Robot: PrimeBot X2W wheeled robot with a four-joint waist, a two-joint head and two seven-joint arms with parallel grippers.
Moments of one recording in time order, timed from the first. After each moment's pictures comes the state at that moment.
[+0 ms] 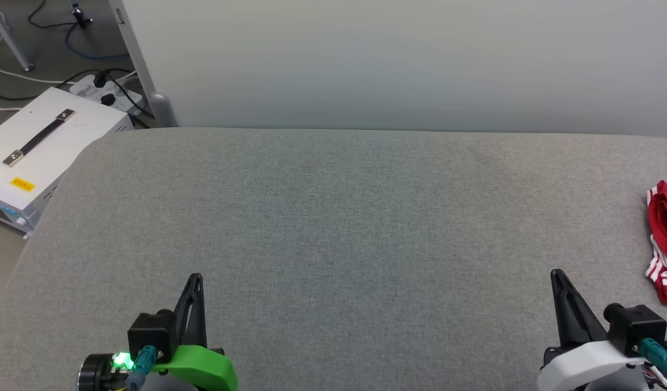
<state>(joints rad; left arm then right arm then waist) 0.08 0.06 -0.03 0.05 -0.06 -0.02 -0.14 0.10 -0.05 -0.05 0.03 0.09 0.13 -0.14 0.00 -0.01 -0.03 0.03</state>
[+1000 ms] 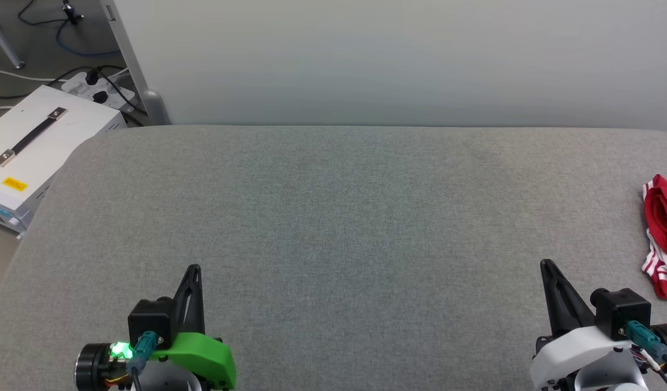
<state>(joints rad) 0.05 0.06 -0.02 0.03 -0.04 -0.01 -0.08 0.06 -0.05 -0.03 0.02 0.05 0.13 -0.08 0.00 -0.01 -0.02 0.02</state>
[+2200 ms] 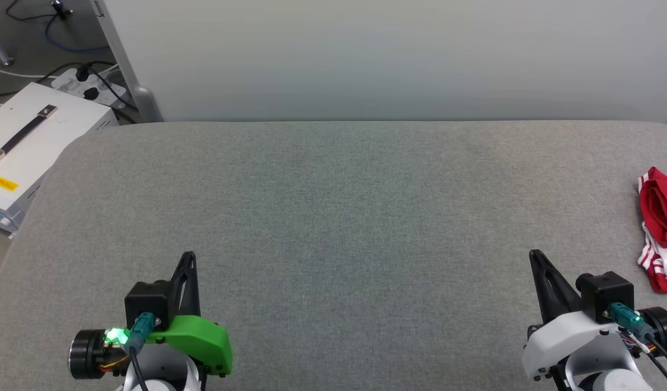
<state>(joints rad) 0.02 0.06 0.00 0.01 -0.02 0.00 -0.01 0.02 -0.05 0.00 0.01 0.02 0.13 -0.01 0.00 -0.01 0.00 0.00</state>
